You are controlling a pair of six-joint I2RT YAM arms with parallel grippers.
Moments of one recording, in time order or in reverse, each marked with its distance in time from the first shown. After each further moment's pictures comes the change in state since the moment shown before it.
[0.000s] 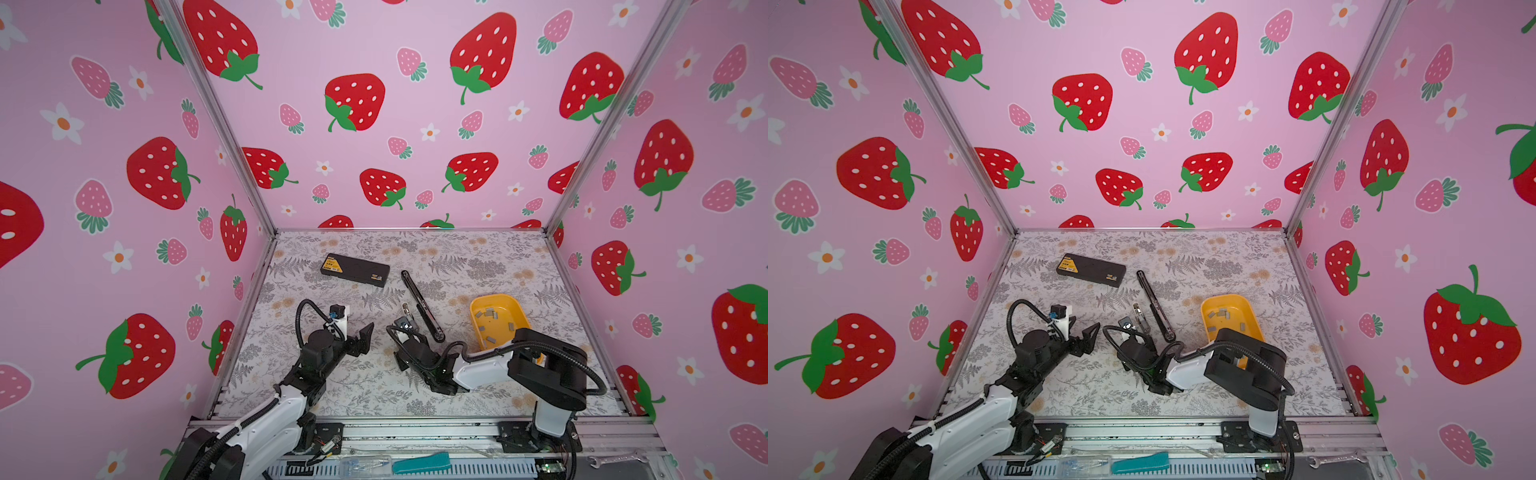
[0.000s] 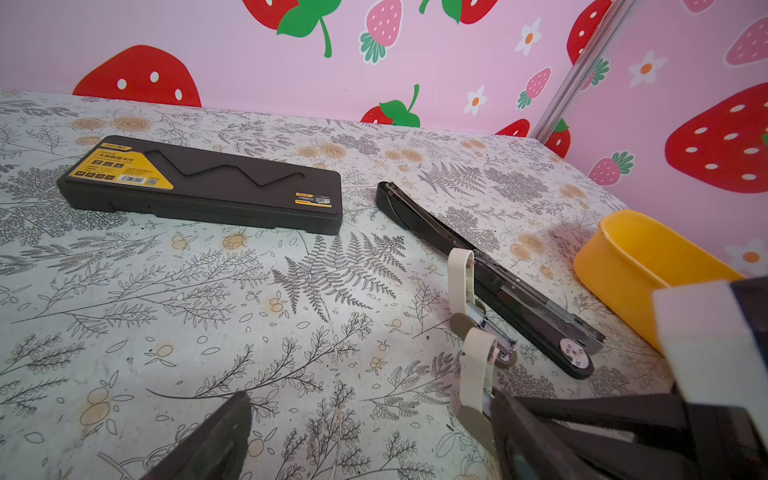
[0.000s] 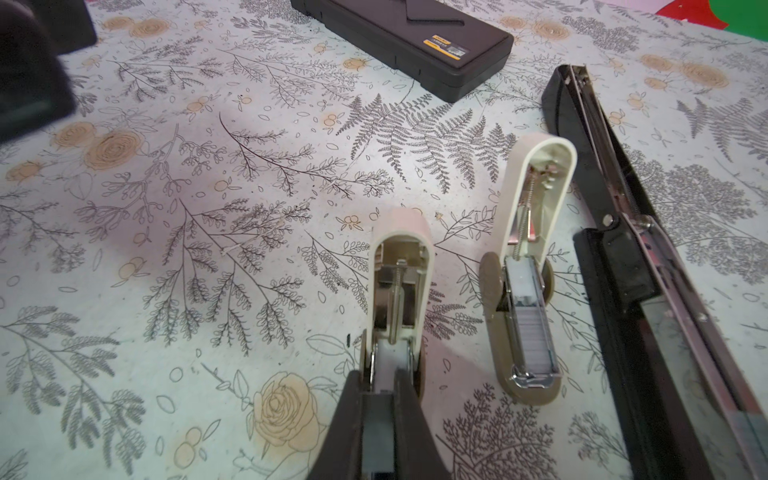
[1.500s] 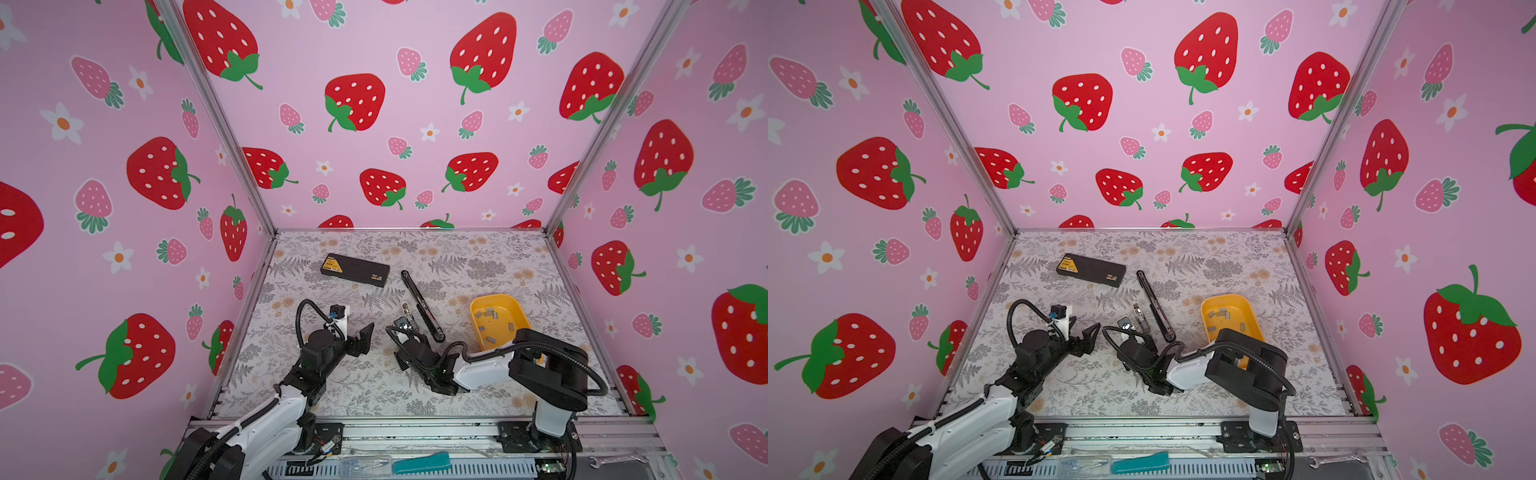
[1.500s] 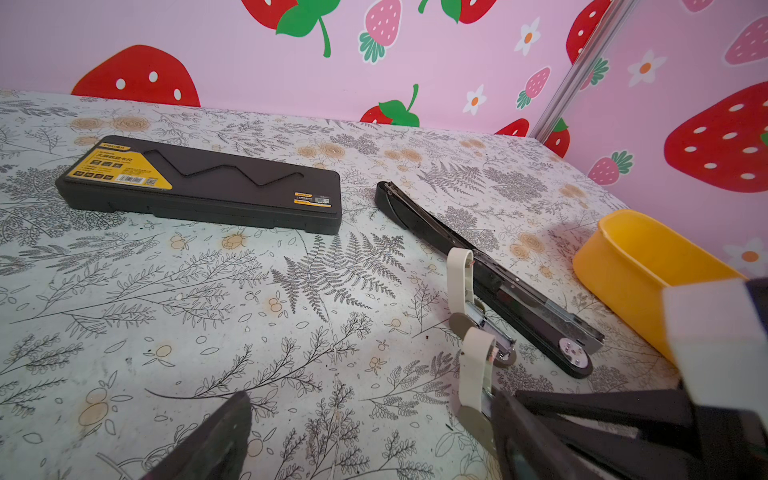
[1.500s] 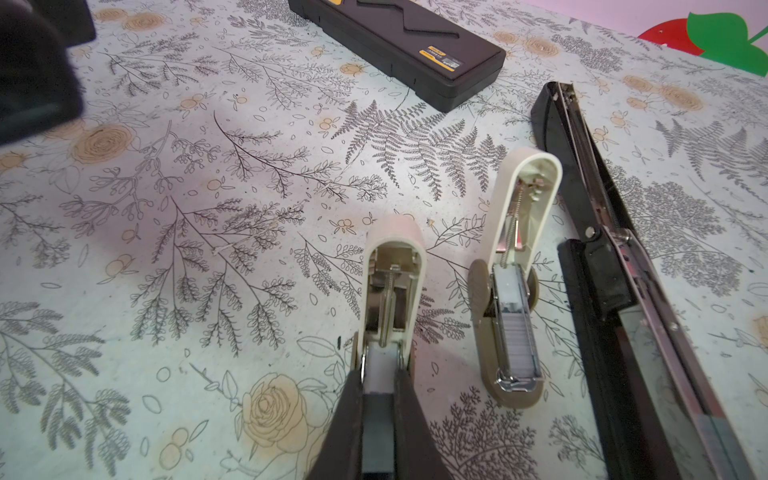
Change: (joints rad) left arm -0.002 0.000 0.000 0.000 0.000 0.000; right arm 0.002 -0.002 -0.002 0.000 0.026 -0.034
